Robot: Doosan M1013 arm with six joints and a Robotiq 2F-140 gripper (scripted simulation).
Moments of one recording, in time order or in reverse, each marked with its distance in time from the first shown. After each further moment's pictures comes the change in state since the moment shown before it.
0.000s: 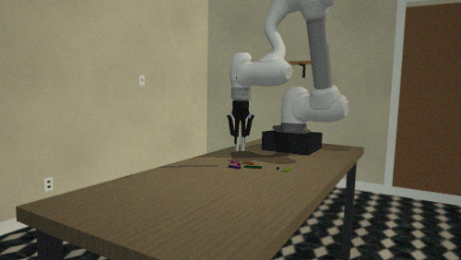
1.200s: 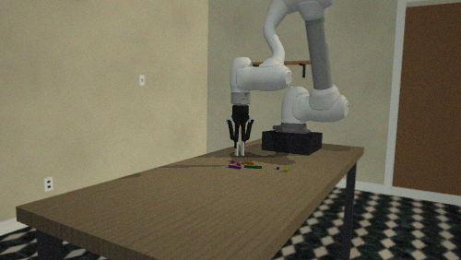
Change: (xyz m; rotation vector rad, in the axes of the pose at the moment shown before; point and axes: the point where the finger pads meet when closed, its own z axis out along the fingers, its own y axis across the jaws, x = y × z) arm 0.000 0.000 0.021 0.000 0.000 0.000
